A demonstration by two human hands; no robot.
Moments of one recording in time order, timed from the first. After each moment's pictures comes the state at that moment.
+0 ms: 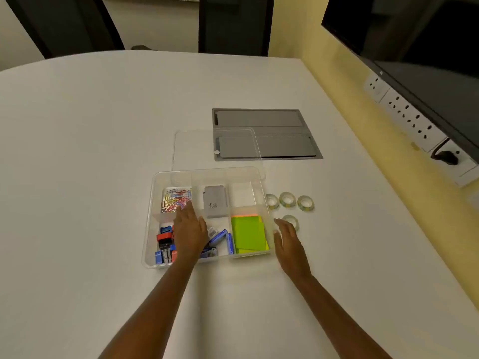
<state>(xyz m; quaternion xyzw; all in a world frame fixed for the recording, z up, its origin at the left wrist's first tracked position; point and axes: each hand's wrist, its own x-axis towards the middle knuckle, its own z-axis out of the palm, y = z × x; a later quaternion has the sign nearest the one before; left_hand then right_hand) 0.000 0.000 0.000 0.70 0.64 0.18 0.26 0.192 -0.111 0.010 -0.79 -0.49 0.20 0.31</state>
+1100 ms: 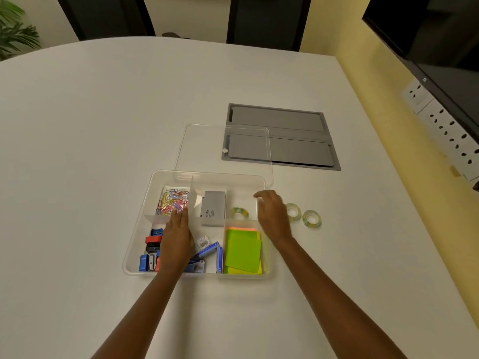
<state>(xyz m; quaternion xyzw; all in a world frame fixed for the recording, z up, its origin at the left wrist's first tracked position) 0.002 -0.009 -0.013 0.68 0.67 0.18 0.23 0.218 0.004 0.018 -0.72 -0.62 0.13 0.29</state>
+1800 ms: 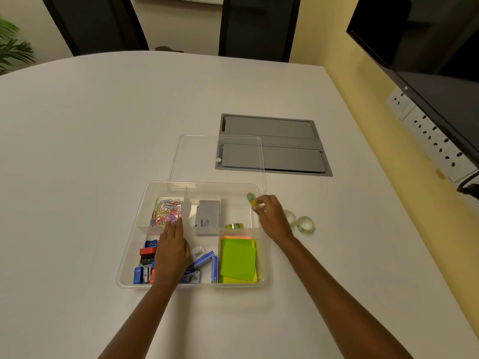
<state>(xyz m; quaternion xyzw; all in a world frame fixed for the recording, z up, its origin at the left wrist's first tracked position) 0.003 -0.008 -0.013 0.68 0.68 0.16 0.22 0.233 0.009 0.034 -0.73 -0.56 0.25 0.31</state>
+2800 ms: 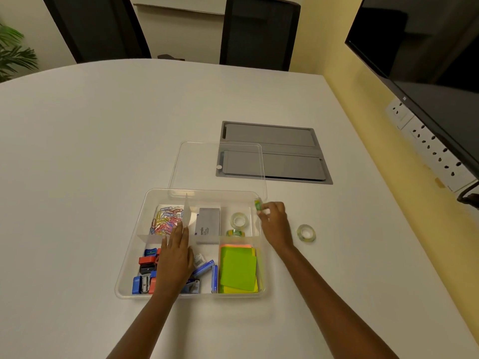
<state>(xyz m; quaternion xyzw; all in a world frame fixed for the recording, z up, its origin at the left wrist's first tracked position) 0.004 -0.008 -0.015 0.74 0.63 0.13 0.17 0.233 0.012 0.031 -0.76 -0.51 0.23 0.33</state>
